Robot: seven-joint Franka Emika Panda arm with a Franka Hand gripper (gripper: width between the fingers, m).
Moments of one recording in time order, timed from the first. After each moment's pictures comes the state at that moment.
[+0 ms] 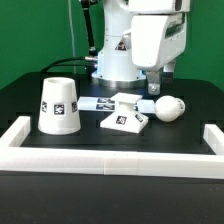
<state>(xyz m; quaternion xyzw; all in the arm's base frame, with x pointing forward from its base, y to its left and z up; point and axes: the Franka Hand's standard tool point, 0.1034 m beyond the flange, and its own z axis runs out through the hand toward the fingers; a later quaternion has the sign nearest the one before) 0.556 0.035 0.112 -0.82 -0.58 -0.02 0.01</state>
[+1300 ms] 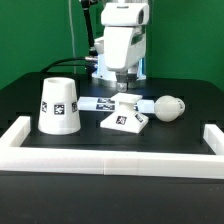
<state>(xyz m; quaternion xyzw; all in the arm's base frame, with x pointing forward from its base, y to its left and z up) 0.463 -0.010 0.089 -0.80 -0.60 -0.01 0.01</state>
